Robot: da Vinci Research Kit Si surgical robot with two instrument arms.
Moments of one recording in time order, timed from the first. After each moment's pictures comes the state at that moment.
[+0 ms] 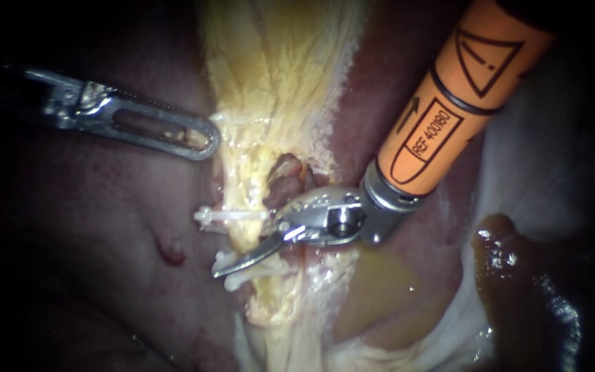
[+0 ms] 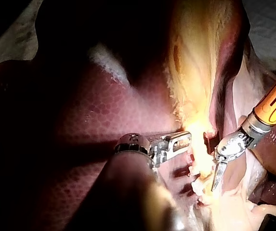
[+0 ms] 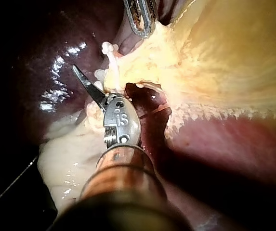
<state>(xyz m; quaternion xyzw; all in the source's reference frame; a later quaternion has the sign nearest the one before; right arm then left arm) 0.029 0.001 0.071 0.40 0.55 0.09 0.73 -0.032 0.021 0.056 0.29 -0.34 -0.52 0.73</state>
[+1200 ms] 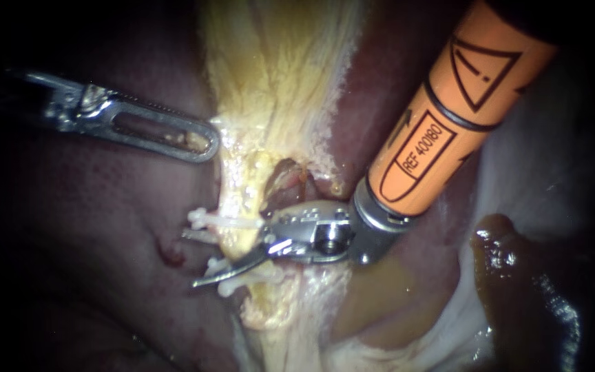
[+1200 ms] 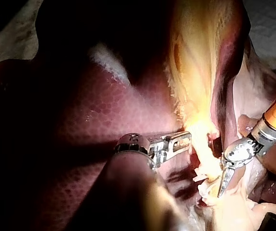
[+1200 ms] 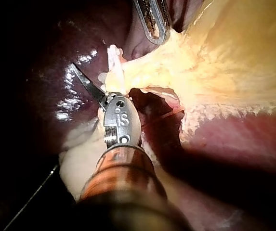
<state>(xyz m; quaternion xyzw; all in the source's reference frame) 0.031 -0.001 0.066 0.42 0.57 0.10 0.70 -0.031 0.022 0.056 0.29 -0.34 -0.52 0.73</state>
